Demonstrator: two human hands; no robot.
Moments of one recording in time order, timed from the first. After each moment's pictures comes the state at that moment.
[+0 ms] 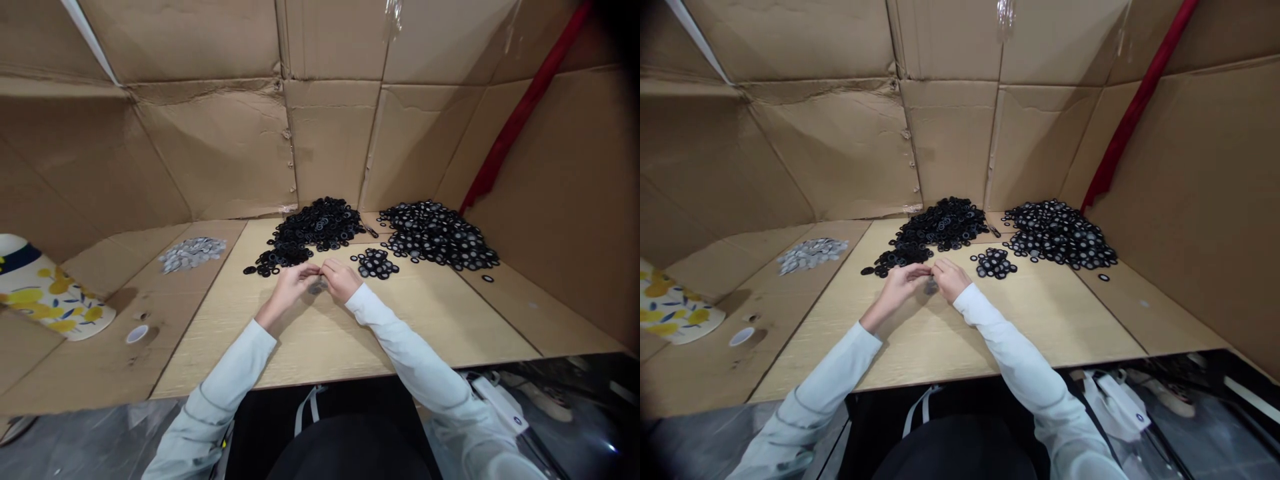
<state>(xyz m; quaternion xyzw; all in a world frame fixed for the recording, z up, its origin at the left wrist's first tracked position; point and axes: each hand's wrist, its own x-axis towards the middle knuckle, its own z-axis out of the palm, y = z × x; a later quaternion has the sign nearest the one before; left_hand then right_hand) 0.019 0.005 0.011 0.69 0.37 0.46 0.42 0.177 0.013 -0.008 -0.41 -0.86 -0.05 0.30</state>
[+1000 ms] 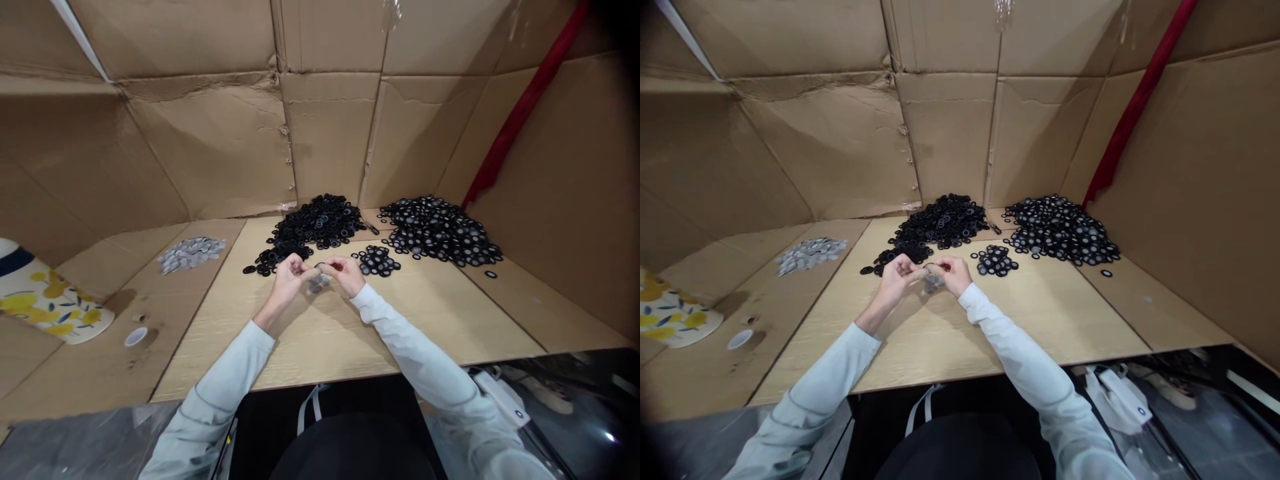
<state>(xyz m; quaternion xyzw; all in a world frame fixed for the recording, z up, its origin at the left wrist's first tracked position) 0.024 0.006 0.013 0.58 0.39 0.55 0.46 0.168 0.016 -0.007 -0.44 -0.60 0.38 0.55</state>
